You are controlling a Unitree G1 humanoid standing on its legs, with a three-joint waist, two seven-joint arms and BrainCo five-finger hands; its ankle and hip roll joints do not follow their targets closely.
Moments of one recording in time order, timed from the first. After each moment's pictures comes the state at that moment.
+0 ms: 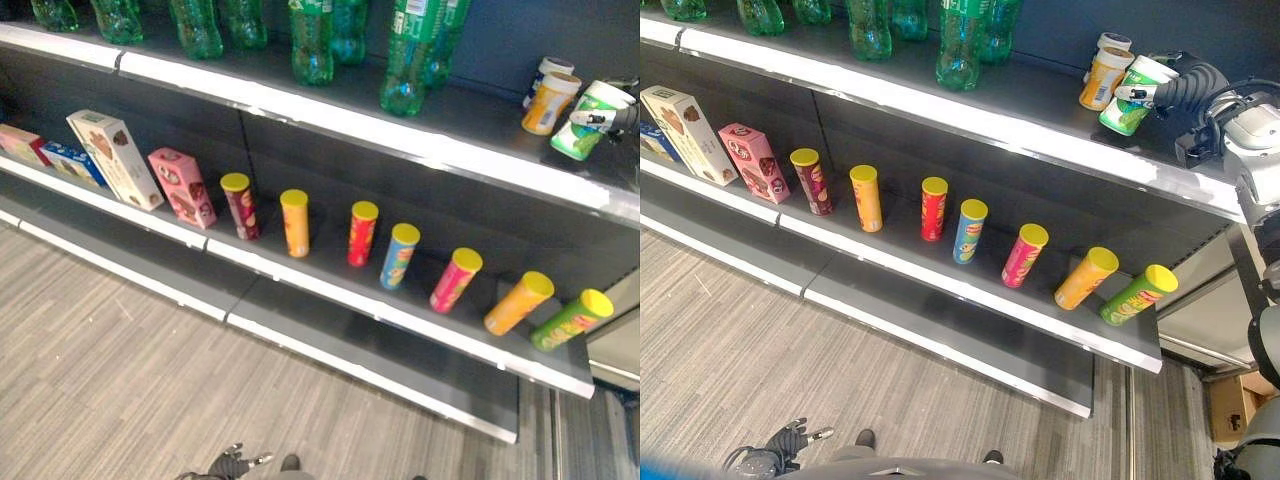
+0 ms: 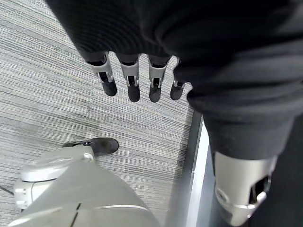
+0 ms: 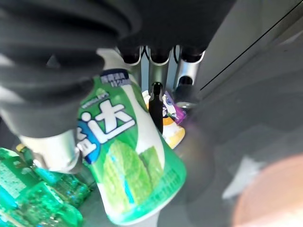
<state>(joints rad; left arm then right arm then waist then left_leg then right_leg) 0.08 0.35 -0.15 1.09 -0.15 -0.05 -0.01 -1.12 -1.16 0.64 0.72 0.59 -0.01 0.27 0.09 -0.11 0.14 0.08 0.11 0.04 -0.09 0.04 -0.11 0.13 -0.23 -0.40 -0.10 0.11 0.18</state>
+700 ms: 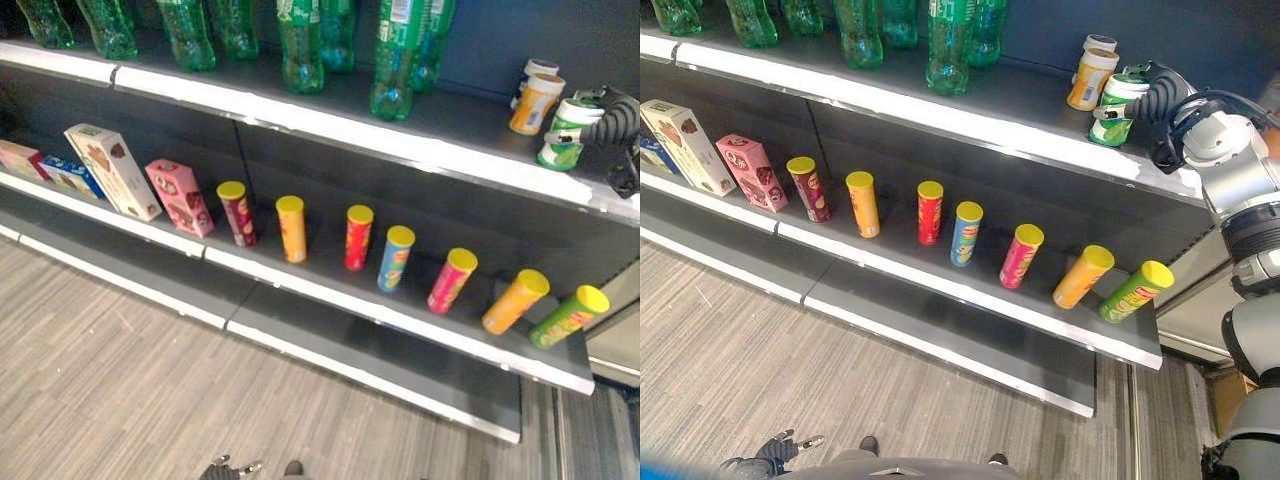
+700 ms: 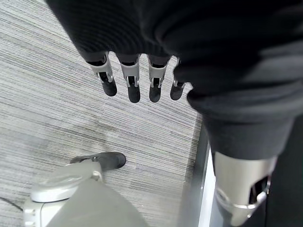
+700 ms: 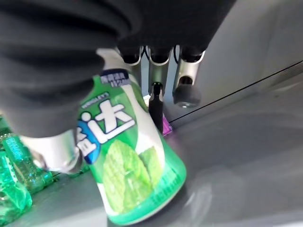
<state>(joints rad) 0.07 0.35 -0.11 1.15 -0.14 -0.05 0.03 -1.12 -1.07 0.64 0.72 0.23 -0.04 0.15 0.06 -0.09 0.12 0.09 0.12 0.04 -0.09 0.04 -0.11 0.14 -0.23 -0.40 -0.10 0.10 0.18</state>
